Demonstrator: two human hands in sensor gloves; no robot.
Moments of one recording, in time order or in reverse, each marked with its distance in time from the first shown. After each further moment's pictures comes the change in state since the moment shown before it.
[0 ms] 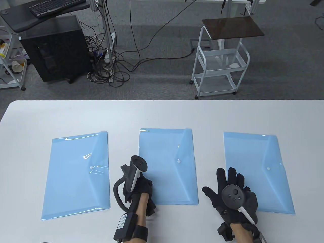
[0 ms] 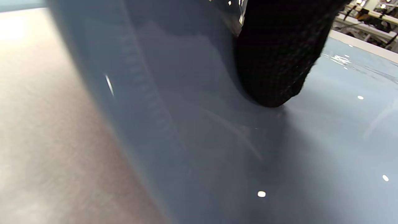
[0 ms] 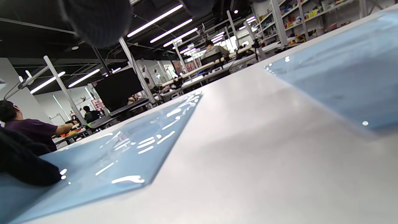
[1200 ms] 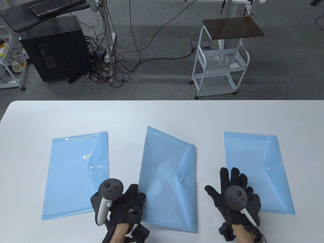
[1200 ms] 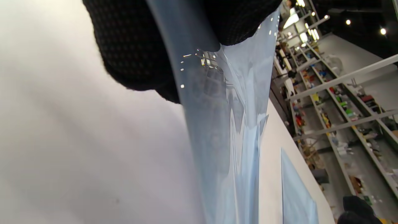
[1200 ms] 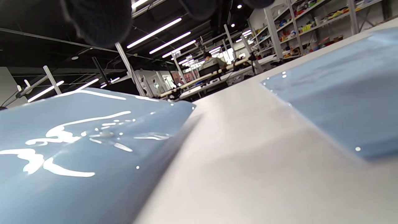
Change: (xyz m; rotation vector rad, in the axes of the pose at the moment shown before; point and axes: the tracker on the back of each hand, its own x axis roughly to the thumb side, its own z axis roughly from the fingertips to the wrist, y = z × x) left_hand -0.073 0.016 0.080 -0.281 -0.332 0.559; right_hand -0.002 -0.007 0.003 -0.057 0.010 0.003
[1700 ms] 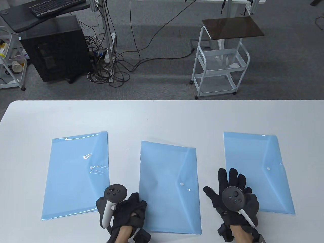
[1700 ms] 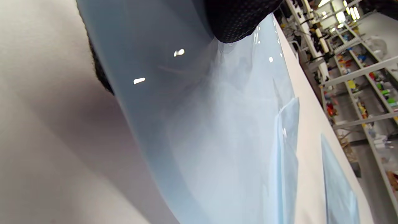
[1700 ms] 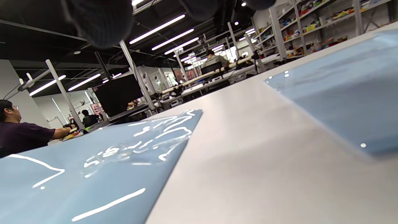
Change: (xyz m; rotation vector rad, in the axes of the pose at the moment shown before) left_hand -0.026 -0.018 -0.014 -0.040 0.129 -0.048; right_hand 0.007 0.003 0.002 0.012 -0.016 0.026
